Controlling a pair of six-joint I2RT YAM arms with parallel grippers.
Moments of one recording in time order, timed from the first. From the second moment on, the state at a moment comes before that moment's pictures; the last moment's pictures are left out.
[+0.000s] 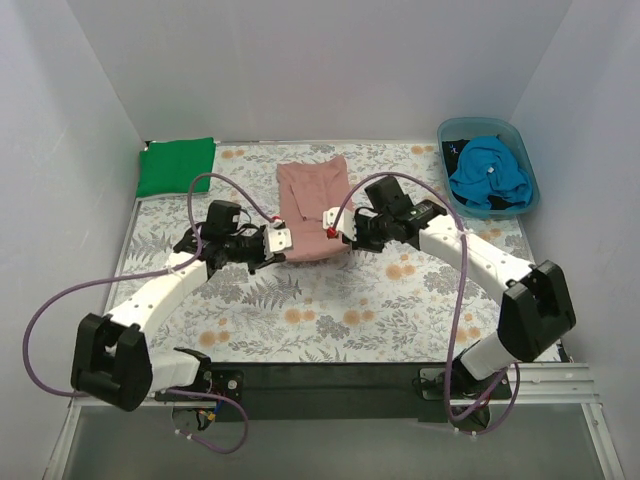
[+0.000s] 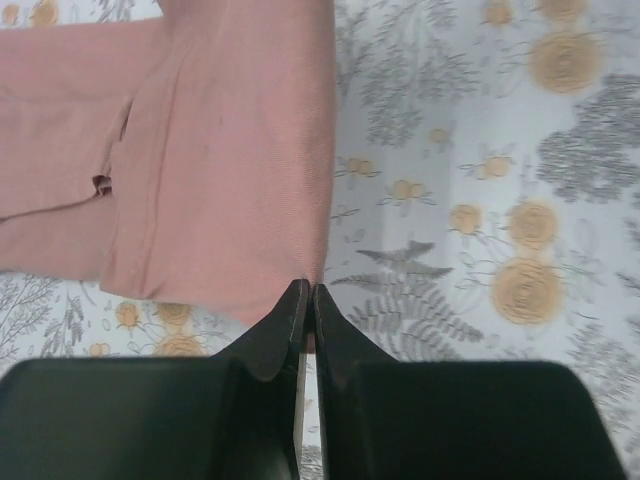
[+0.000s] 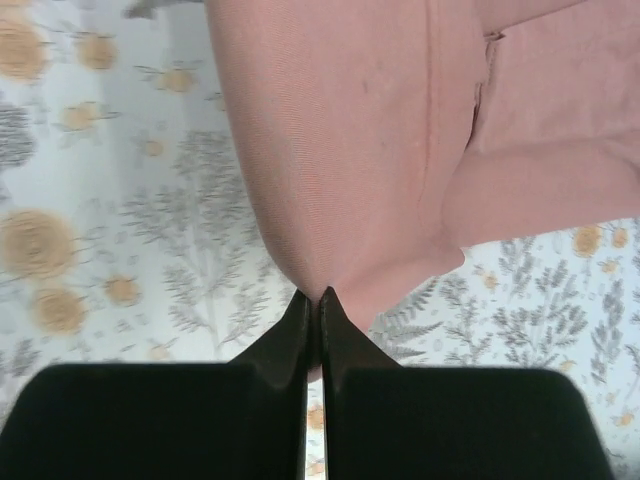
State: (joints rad) left arm -0.34 1.30 0.83 -0.34 0.72 0.88; right arm 0.63 1.56 1.21 -0.58 -0.39 -0.92
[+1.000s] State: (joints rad) left arm -0.18 1.79 1.28 -0.58 0.89 0.84; right arm 0.52 2.01 1.68 -0.94 -0.57 -0.98
